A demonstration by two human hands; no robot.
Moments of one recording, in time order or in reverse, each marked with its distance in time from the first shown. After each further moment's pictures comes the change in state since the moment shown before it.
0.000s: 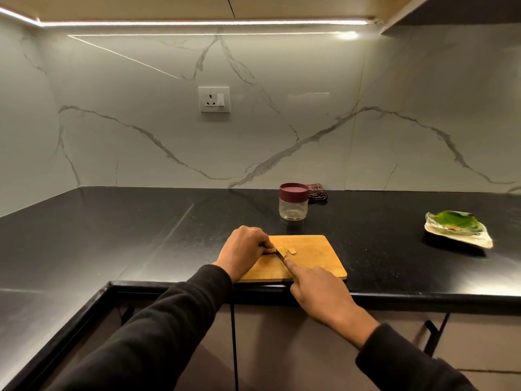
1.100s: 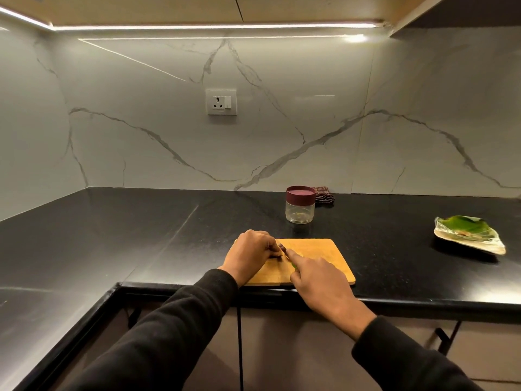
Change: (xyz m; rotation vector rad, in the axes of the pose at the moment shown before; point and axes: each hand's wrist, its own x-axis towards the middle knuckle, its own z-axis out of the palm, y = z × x) left_hand -0.003 -0.002 0.000 -0.010 0.019 0.023; right_hand 0.018 -0.015 -0.007 0.018 0.118 0.021
